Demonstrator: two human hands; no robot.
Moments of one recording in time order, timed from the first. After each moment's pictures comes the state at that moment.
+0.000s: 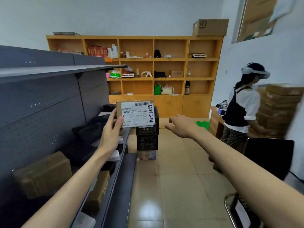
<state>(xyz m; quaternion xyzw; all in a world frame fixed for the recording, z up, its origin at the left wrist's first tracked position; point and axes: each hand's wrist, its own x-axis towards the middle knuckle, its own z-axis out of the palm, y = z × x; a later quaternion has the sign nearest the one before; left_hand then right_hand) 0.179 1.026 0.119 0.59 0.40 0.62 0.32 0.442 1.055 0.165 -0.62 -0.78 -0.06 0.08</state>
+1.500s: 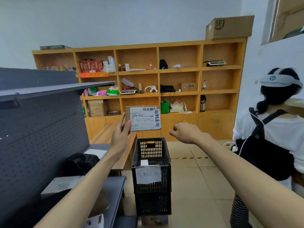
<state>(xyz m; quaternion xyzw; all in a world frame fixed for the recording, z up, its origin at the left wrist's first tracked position) 0.241 1.827 0.134 0.58 0.40 0.63 0.32 0.497 1.856 0.165 -0.62 -0.78 -0.04 0.10</state>
